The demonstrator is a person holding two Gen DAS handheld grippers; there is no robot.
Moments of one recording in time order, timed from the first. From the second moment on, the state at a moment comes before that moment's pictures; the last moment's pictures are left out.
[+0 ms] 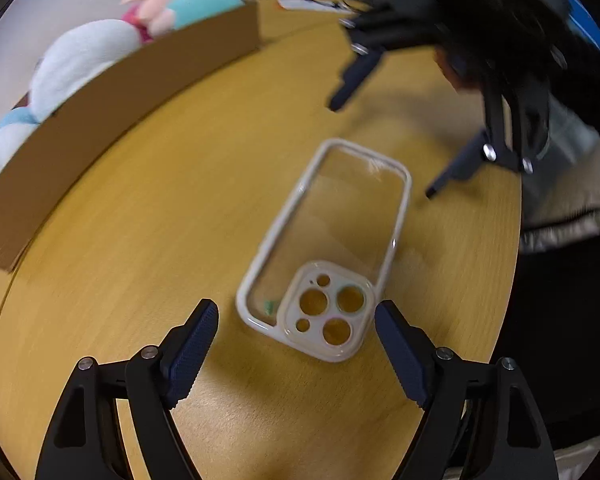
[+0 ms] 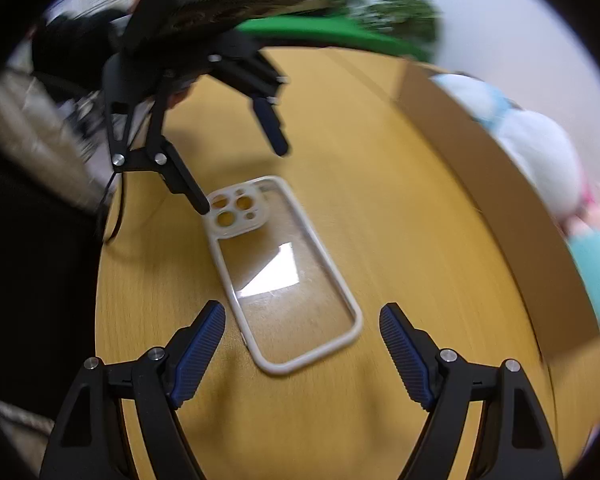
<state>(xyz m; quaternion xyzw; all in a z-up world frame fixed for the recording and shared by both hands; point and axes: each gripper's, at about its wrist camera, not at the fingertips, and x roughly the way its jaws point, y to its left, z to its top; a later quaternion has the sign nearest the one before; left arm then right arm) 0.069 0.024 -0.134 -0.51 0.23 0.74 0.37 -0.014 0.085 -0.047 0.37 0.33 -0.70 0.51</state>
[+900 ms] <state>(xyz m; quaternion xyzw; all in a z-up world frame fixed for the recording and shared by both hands) -0.064 -0.018 -0.006 -0.35 0.30 0.78 0.42 -0.121 0.070 0.046 0.30 0.32 -0.73 0.52</state>
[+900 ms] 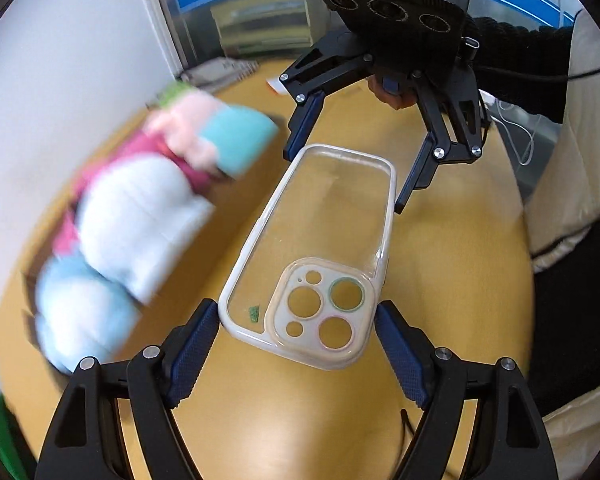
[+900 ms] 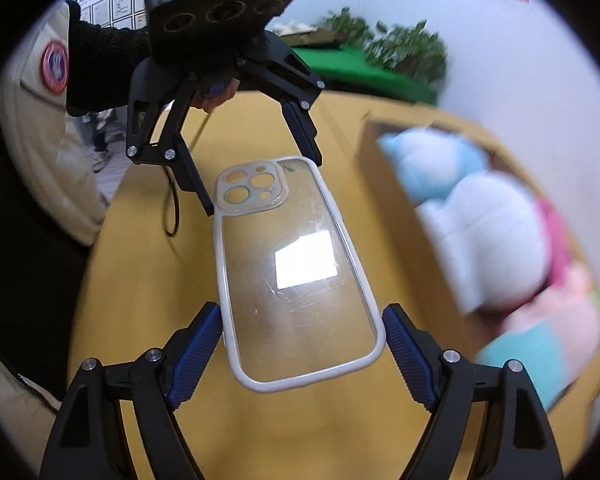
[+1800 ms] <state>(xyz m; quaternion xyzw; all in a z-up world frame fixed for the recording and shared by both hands) -0.347 -0.022 -0.014 -0.37 0.31 0.78 0.39 -0.402 0.087 0.054 0.36 0.34 -0.74 0.46</state>
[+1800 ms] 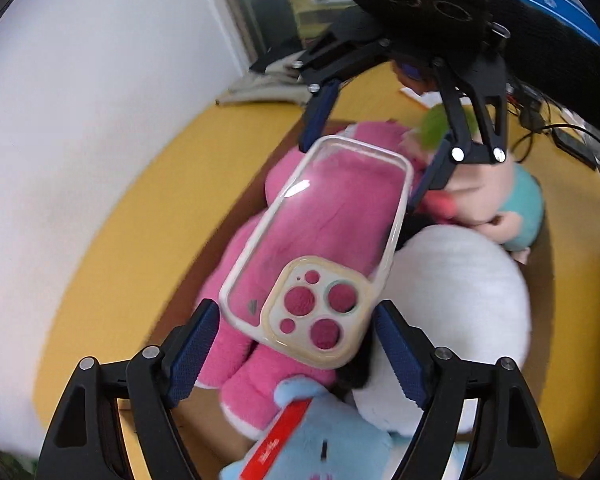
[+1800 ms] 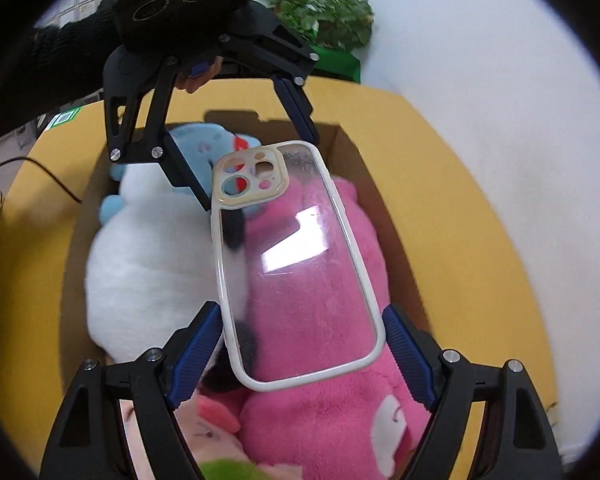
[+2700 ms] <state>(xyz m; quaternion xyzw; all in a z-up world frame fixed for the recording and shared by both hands) -0.195 -0.095 0.039 -0.33 0.12 0.93 0.13 -0.247 0.118 0.119 0.26 0.07 -0.95 0.12</state>
